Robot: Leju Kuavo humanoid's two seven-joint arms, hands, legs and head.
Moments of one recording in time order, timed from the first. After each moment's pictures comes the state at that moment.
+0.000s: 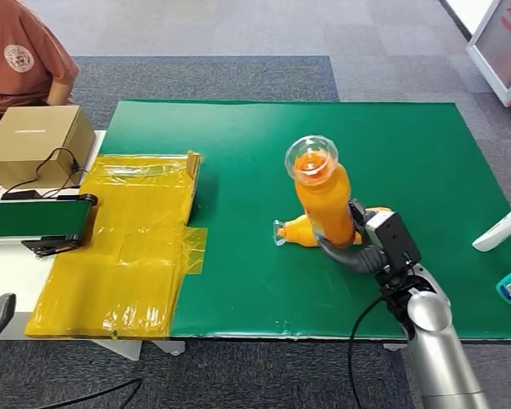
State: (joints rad) left arm 0.15 -0.20 0.37 -2.01 0.08 -0.34 -0.25; right arm -0.14 -0.10 -0.01 -1.53 0.18 0.27 -0.13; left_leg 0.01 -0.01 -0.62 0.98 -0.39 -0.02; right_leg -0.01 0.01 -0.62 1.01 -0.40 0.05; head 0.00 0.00
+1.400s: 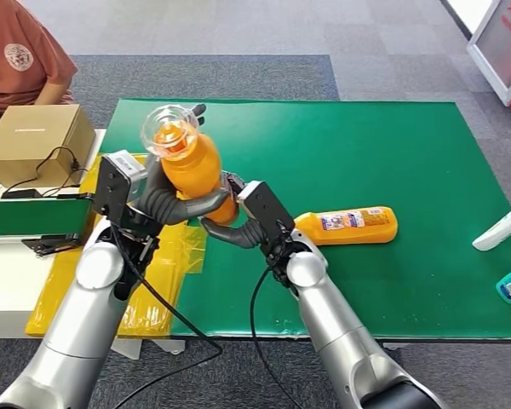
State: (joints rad) left arm -0.54 -0.21 -0.38 -1.36 0.08 -0.18 -0.09; right arm -0.48 0.25 0.24 -1.05 0.34 0.20 -0.29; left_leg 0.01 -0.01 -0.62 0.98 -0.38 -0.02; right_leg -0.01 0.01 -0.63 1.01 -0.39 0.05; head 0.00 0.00
